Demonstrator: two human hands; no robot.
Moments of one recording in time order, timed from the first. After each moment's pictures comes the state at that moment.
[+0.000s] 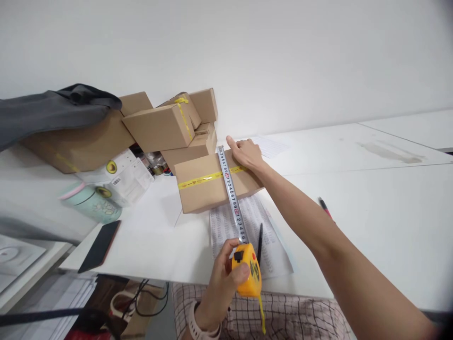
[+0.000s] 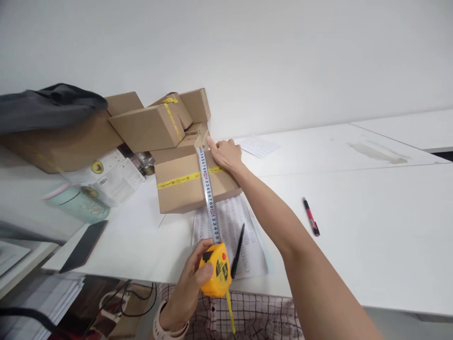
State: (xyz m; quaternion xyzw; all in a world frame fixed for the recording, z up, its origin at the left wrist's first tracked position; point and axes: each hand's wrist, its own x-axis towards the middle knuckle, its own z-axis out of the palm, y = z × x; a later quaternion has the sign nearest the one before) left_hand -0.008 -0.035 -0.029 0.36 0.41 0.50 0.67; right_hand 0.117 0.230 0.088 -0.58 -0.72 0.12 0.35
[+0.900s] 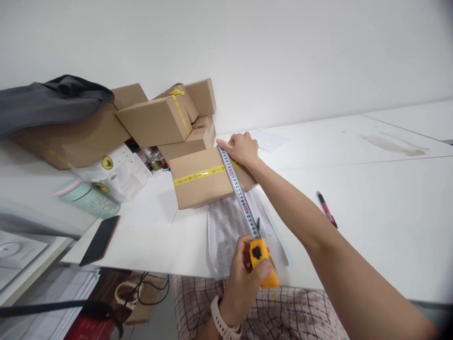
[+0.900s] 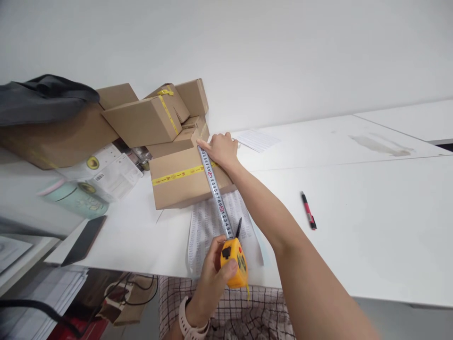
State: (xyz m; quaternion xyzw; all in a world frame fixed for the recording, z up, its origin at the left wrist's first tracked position) left_hand 0.037 -0.034 -0.051 0.38 0.44 0.49 0.65; right_hand 0.112 0.234 0.078 -0.58 -0.73 0.07 0.36
